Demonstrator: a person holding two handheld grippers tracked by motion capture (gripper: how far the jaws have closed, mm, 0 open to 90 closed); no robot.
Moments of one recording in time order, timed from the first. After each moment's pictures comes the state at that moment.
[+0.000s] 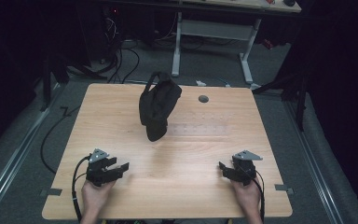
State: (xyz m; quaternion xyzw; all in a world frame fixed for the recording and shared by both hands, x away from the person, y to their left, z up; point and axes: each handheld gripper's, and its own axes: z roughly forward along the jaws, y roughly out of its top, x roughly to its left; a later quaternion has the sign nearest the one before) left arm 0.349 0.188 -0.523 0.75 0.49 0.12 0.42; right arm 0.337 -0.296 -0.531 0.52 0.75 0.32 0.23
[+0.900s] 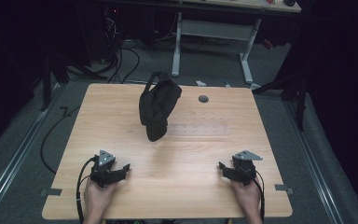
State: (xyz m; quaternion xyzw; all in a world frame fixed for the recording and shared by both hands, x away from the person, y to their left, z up) left arm 0.351 0.174 -0.536 0.78 0.47 0.19 0.37; right arm 0.337 -0.296 -0.531 0.52 0.76 0.32 0.23
